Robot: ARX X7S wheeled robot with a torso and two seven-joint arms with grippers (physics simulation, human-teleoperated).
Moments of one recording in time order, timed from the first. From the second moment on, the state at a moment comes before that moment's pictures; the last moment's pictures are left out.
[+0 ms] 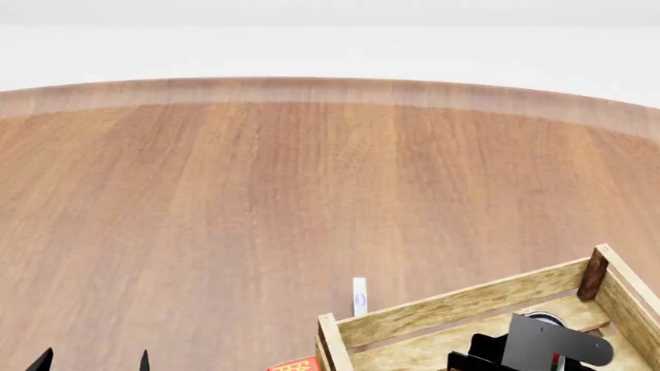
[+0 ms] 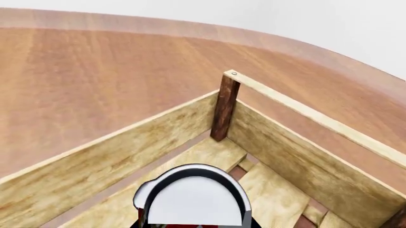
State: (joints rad) left arm -0.06 -0.30 0.33 0.03 -0.24 -0.06 -0.39; right arm 0.74 0.12 0.00 1.31 0.06 -0.25 0.36
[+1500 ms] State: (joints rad) left arm -0.06 -0.32 0.36 0.06 -0.25 -0.07 -0.42; right arm 0.57 0.11 -0.01 0.78 0.02 -0.09 0.34
